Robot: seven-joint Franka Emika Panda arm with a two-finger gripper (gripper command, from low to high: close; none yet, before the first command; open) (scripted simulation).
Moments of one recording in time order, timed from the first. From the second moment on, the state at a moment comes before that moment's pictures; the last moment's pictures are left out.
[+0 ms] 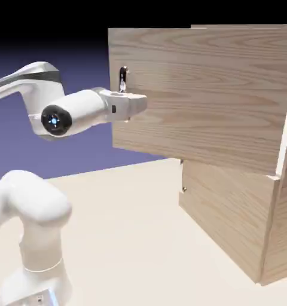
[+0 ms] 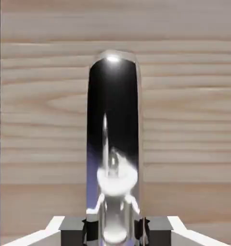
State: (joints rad) arm 0.34 -1.58 -0.12 -3.03 1.19 2.71 -0.50
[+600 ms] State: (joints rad) arm 0.16 -1.76 -0.72 -2.90 0.60 2.07 -0.36
